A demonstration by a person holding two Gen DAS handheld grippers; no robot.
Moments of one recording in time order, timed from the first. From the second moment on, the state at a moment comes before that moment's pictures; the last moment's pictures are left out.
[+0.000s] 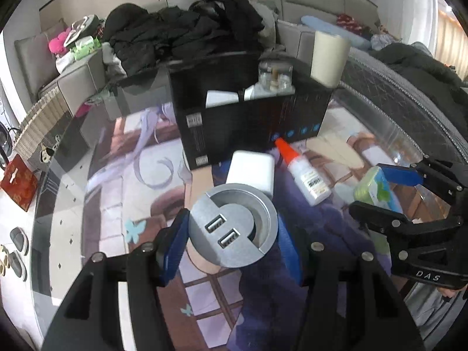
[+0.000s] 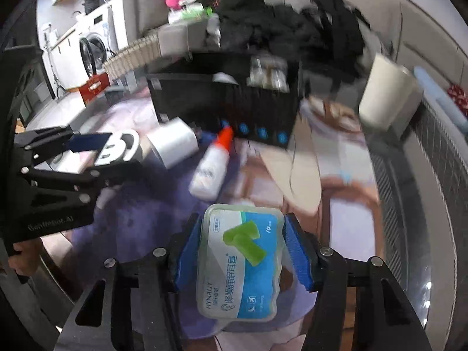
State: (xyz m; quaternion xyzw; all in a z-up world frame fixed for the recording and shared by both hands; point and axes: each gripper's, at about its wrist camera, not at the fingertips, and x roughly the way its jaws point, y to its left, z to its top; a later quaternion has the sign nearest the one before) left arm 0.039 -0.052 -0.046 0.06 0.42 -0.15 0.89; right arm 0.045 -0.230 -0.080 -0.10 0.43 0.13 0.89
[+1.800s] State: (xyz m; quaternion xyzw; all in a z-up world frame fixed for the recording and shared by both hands) left arm 0.151 -0.049 0.012 -0.03 0.32 -0.12 0.94; right arm 0.185 -0.228 -0.002 0.05 0.32 0.09 0.94
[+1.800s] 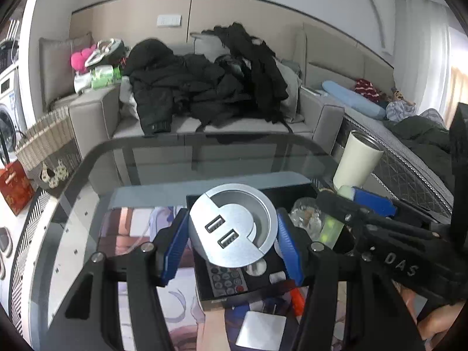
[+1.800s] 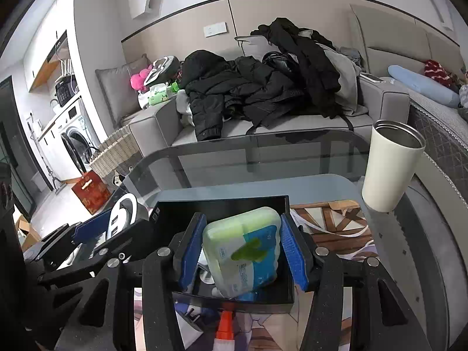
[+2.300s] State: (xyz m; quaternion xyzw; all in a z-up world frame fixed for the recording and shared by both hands) left arm 0.136 -0.040 0.027 -0.04 0.29 -0.12 0.95; right arm 0.161 -0.230 0.022 0.05 0.29 0.10 0.95
